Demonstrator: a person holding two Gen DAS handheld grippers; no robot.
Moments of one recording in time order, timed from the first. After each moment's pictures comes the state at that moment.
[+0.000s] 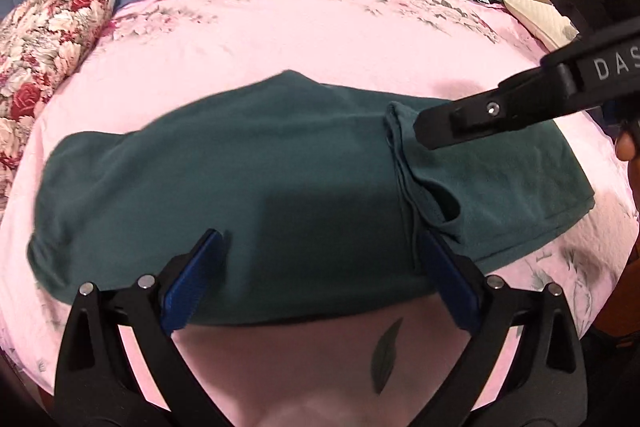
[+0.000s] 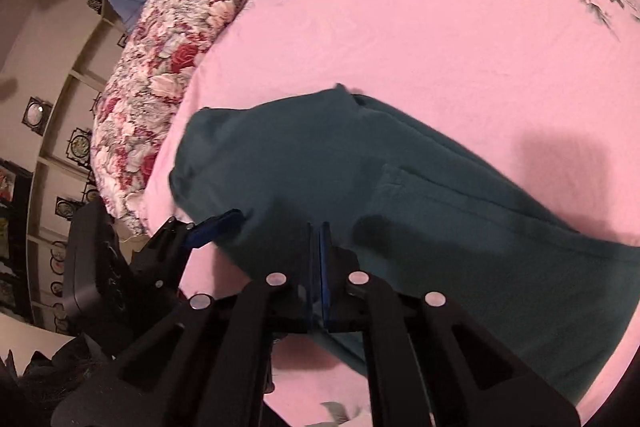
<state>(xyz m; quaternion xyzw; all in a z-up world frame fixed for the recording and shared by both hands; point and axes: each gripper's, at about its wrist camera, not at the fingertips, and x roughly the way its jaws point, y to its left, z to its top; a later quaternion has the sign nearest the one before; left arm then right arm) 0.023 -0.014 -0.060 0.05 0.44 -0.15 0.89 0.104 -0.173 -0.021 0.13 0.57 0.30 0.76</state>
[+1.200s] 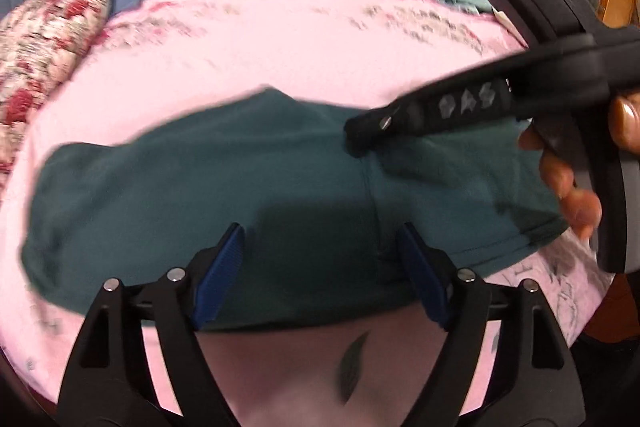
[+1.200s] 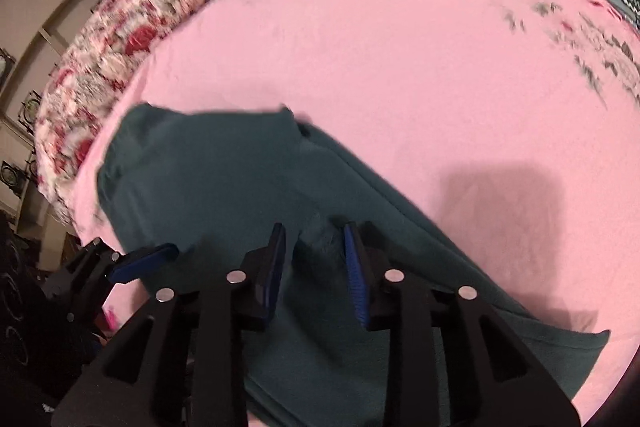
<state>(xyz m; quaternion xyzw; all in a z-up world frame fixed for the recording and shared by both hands) 0.018 -0.016 -0.048 0.04 0.41 -0.15 0.90 0.136 -0.163 -0.041 0.02 0.53 0.25 0.81</state>
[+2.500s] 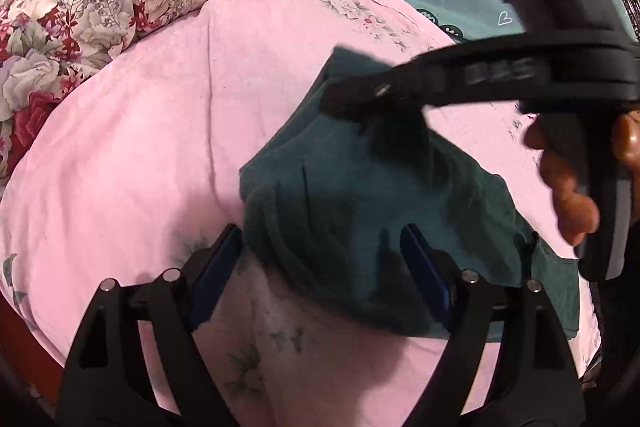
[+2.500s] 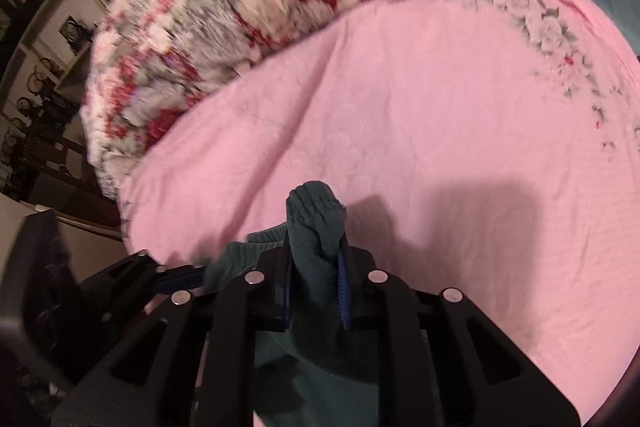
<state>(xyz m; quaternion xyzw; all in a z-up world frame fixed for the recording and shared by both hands) 0.034 0.189 -0.062 -0.20 0.42 -0.01 0.89 0.194 0.111 -0.013 -0.14 0.53 0.45 0.71</state>
